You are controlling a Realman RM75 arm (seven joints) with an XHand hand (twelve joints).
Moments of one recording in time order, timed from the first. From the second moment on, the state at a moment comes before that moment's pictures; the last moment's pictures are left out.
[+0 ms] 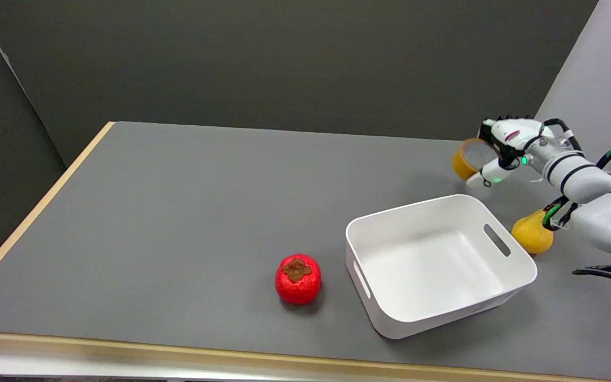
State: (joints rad) arm 0.11 -0.67 -1.56 1.21 0.19 -0.06 0.63
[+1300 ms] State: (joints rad) arm -0.61 -0.82 -1.23 1.55 0.56 0.72 0.85
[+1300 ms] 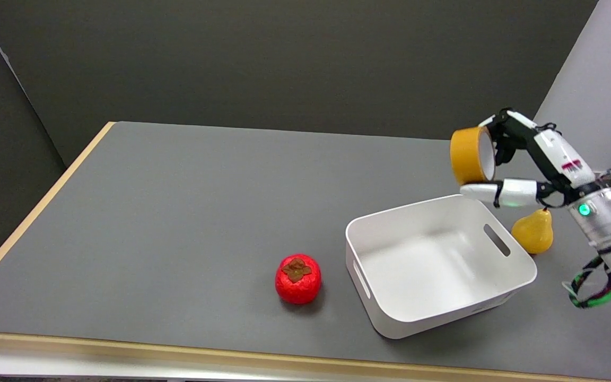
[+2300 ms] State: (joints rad) arm -0.69 -0.84 -1.30 1.31 0.35 1.14 1.31
